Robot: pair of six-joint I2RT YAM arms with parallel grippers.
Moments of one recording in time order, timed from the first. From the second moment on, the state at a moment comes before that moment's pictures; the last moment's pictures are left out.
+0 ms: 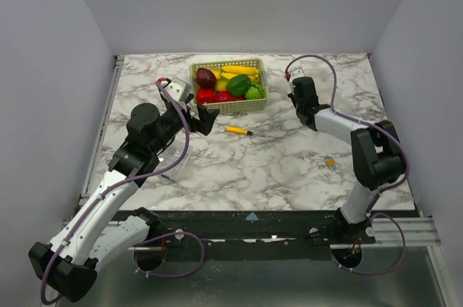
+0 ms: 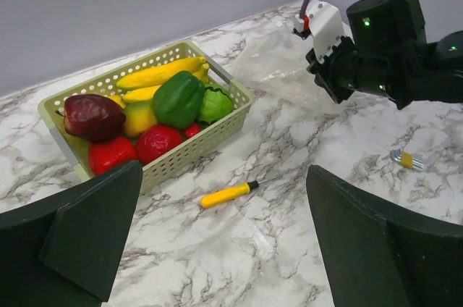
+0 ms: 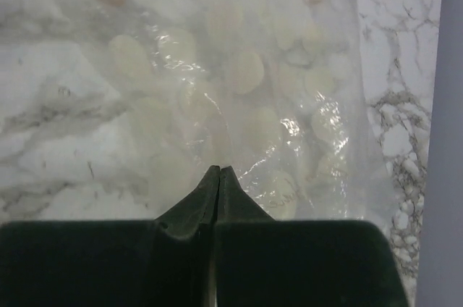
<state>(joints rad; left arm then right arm) -0.49 0.86 0.87 -0.05 0.15 -0.10 0.31 1.83 1.14 0.04 0.48 -0.29</state>
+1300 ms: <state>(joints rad) -0.65 0.81 0.86 -0.10 0.18 -0.19 0.34 2.01 1.71 -0.51 0.77 0.69</state>
